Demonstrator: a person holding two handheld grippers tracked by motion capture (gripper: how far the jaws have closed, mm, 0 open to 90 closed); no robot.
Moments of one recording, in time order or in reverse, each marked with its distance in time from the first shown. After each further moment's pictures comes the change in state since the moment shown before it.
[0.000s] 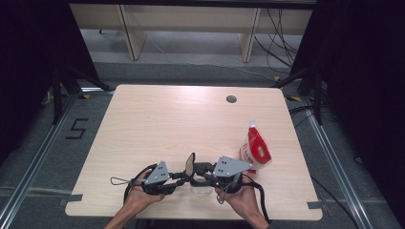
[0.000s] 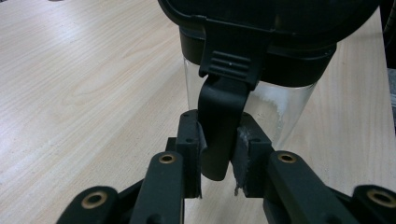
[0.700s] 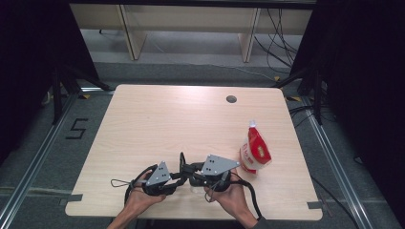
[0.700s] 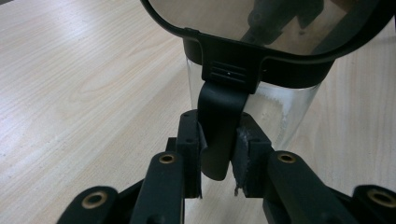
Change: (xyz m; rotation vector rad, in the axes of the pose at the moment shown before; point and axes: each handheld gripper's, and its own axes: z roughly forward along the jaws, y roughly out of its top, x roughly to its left) left arm -0.003 0.001 0.001 0.002 0.029 -0.007; right arm 0.007 0.009 0.023 0.000 0.026 -0.004
